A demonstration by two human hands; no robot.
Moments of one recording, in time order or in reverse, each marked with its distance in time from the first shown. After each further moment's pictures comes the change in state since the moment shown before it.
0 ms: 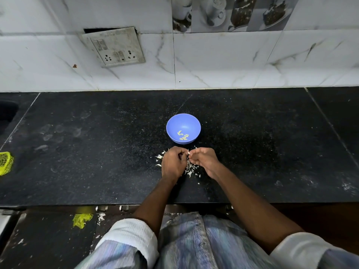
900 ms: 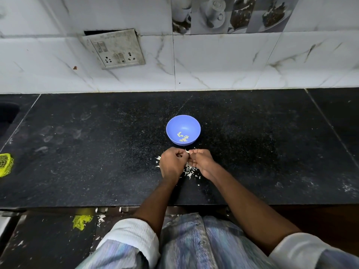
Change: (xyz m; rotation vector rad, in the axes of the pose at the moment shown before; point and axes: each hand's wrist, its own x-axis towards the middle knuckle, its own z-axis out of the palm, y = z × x) left_hand 0.001 0.013 -0.002 -0.076 0.078 -0.193; right_hand 0.013 0.002 0.017 0.086 0.014 0.079
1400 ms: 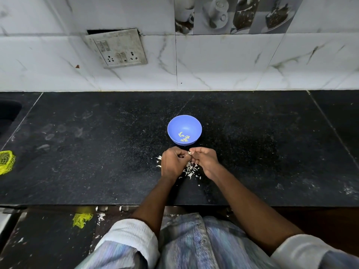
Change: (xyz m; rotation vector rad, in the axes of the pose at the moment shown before) left_hand 0.005 -0.008 -0.005 -0.005 -0.073 0.143; right_hand -0.005 -0.002 -0.011 0.009 0.021 -0.108
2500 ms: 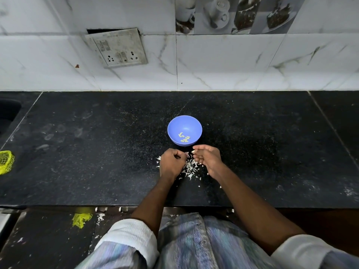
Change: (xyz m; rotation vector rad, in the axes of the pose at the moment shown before) left_hand 0.006 -0.012 0.004 -0.041 -0.027 -0.166; right_hand 0.006 -0.007 -0.012 0.025 0.026 -0.003
